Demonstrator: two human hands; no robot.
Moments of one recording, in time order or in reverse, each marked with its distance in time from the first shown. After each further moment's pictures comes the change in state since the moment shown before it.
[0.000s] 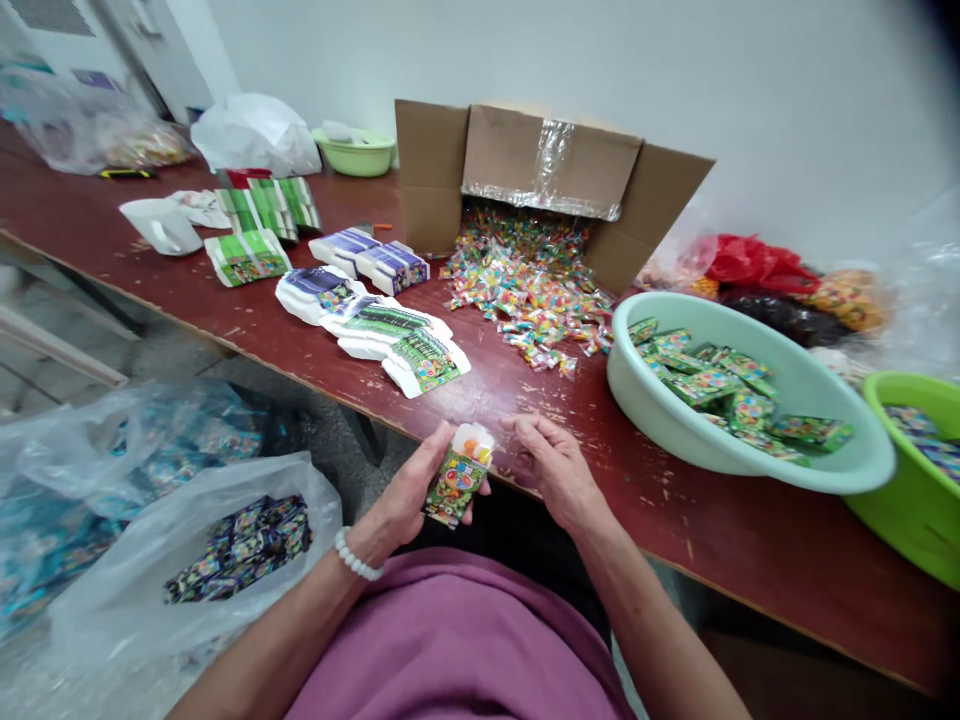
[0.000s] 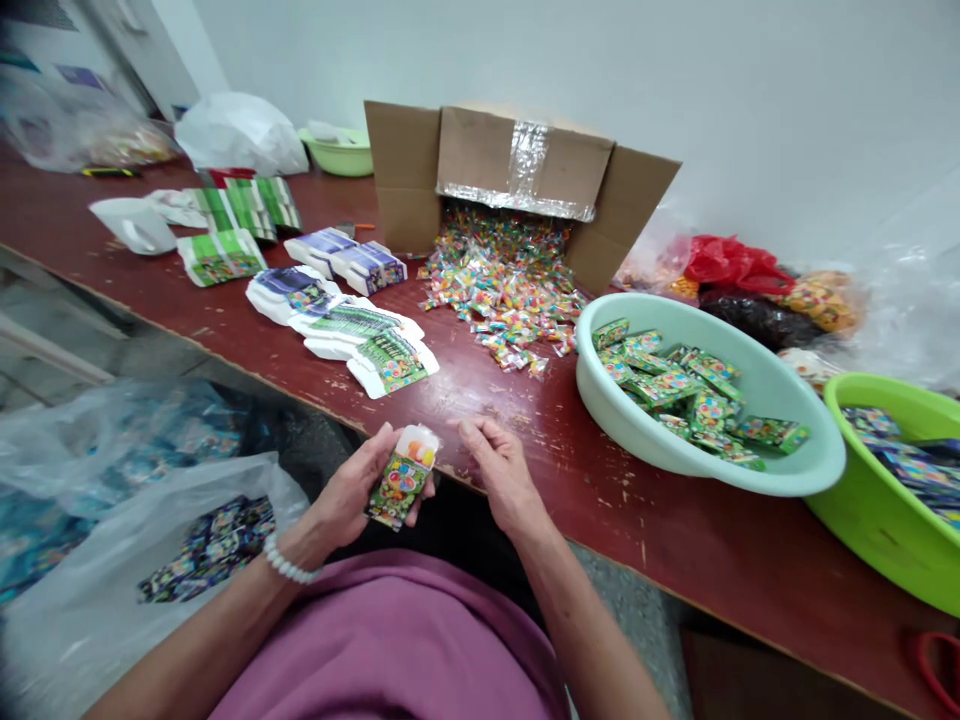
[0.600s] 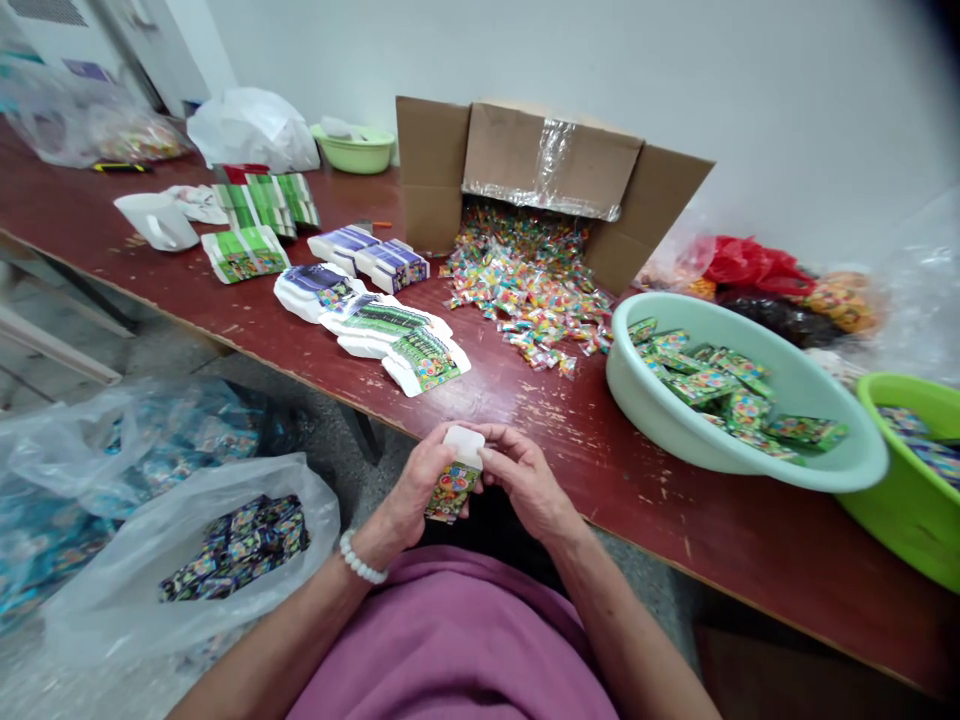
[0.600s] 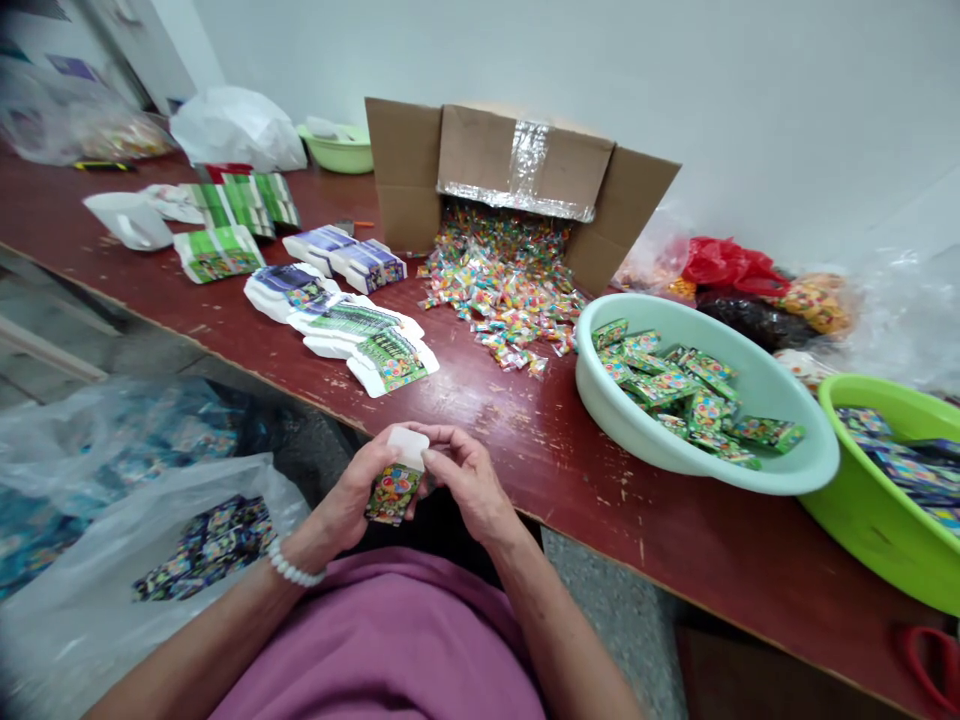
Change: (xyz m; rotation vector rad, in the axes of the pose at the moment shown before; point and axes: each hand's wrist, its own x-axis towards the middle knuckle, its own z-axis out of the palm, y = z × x) left_hand -0.003 -0.006 0.003 0.037 0.103 0.167; right_hand -0.006 0.017 0.025 0.112 -0.247 0.002
